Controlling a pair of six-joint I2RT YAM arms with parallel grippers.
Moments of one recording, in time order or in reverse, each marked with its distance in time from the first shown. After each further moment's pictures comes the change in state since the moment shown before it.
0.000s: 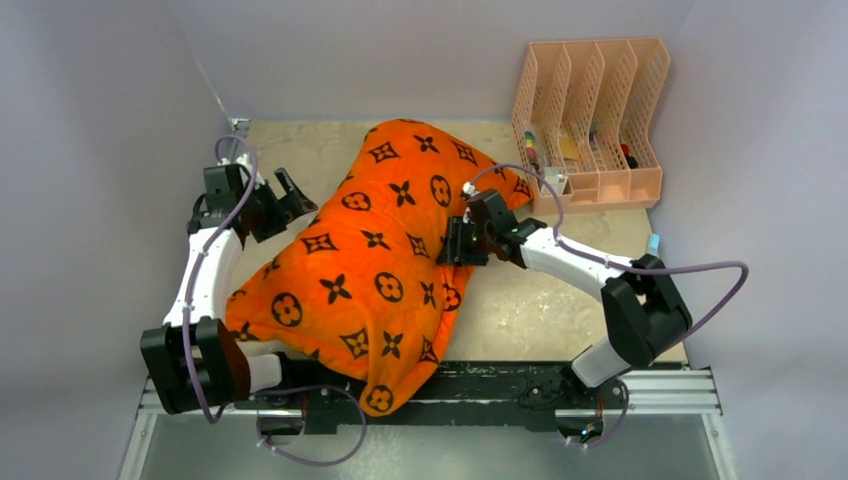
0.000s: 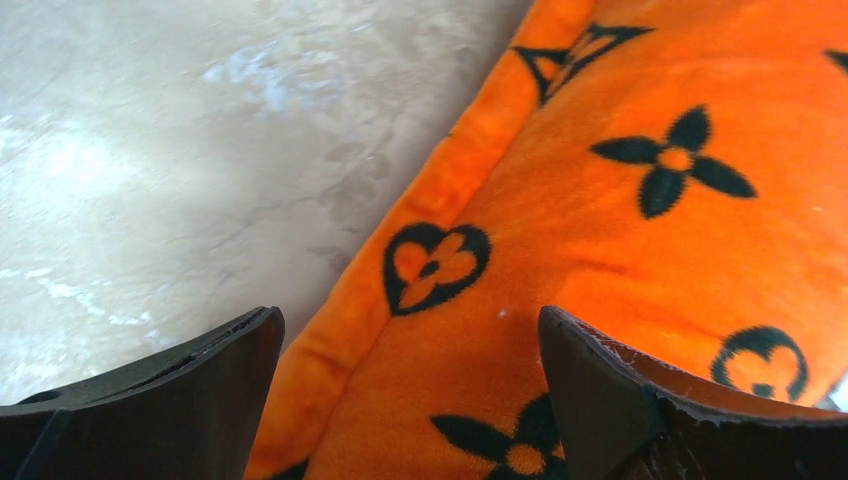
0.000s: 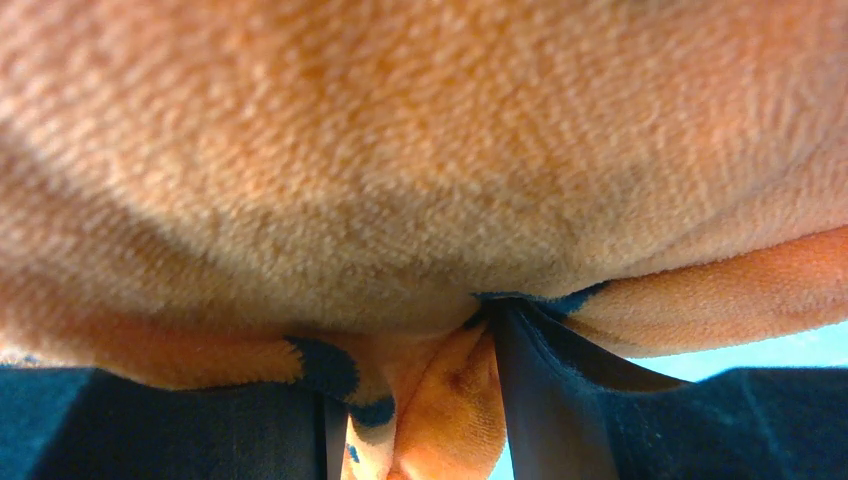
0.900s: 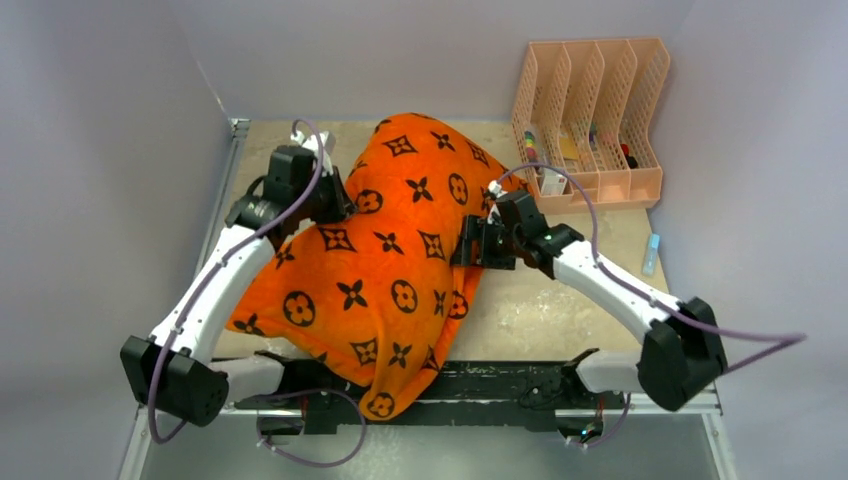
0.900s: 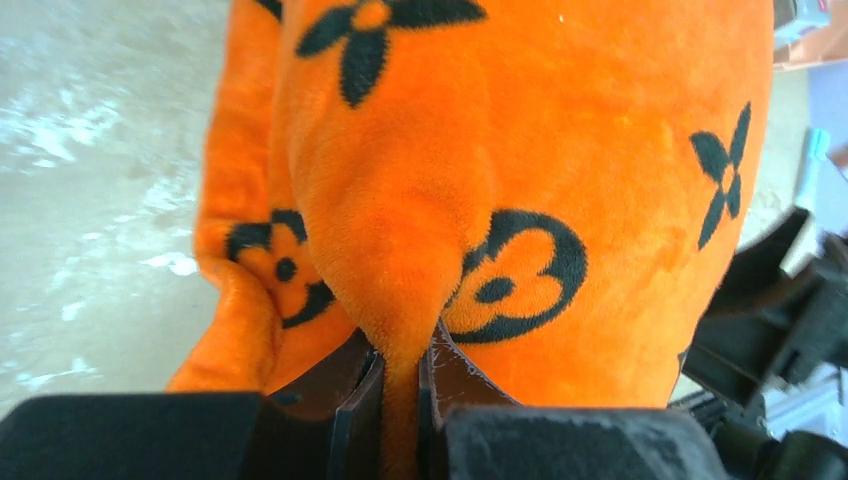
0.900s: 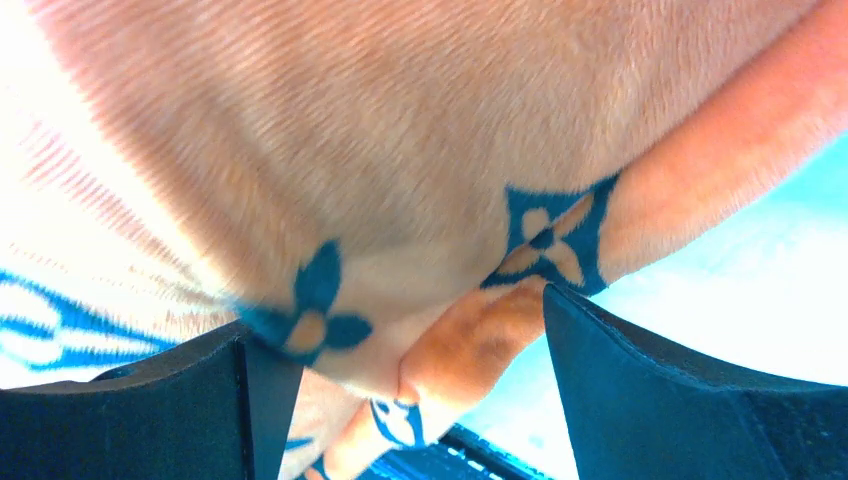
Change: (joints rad) left arm -0.502 -0.095 0.108 -0.032 -0.176 -0.012; right arm -0.073 -0.212 -0.079 -0.105 -0.088 0.001
